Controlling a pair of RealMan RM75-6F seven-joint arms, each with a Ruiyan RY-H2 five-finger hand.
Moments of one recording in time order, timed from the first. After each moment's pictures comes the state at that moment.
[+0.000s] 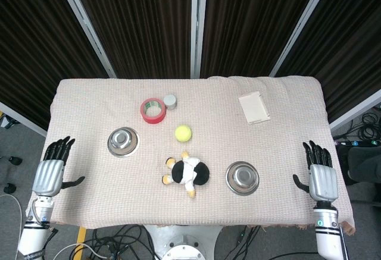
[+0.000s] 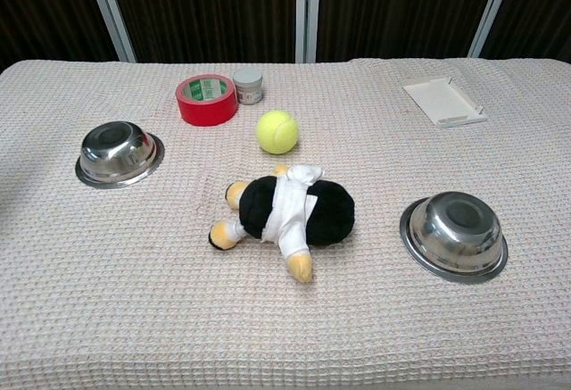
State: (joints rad) left arm -0.18 -1.44 -0.08 -1.38 1.44 1.40 0.01; right arm 0.19 -1.46 0.07 -1.48 -1.26 1.46 -0.18
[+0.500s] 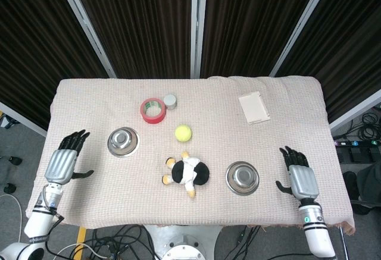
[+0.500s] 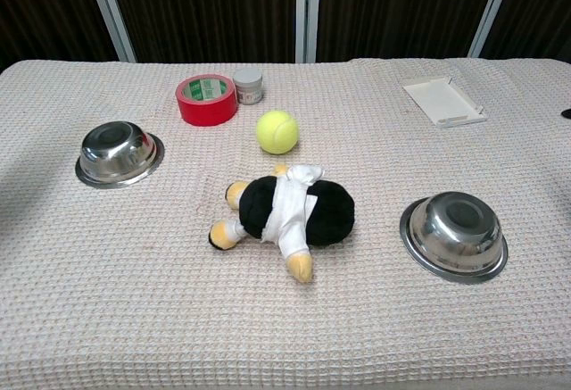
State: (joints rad) left arm -0.30 -1.40 -0.11 -1.39 1.42 1.21 0.00; right arm 0.25 -1.41 0.07 -1.64 -1.18 1.24 -0.29
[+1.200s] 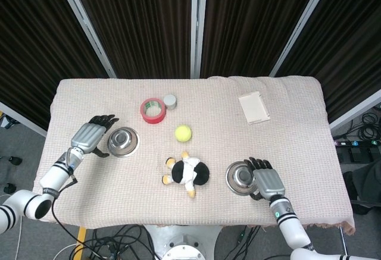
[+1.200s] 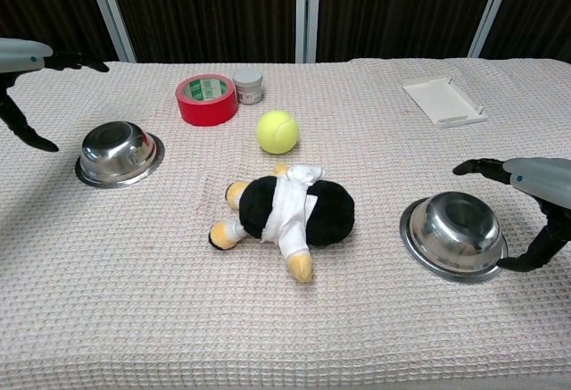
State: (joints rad) left arm -0.65 -1.32 -0.16 -1.31 1.33 0.71 -0.03; right arm 0.47 -1.43 0.07 -1.86 -0.82 1.07 -0.68
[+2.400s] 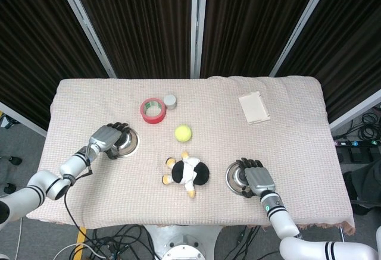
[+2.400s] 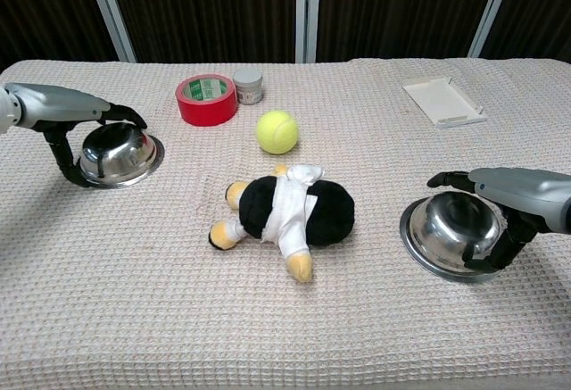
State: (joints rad) left arm -0.84 -1.53 -0.01 -0.95 1.45 0.51 -0.23; right arm 0.60 -1.48 0.05 -1.80 -0.66 1.04 -0.67
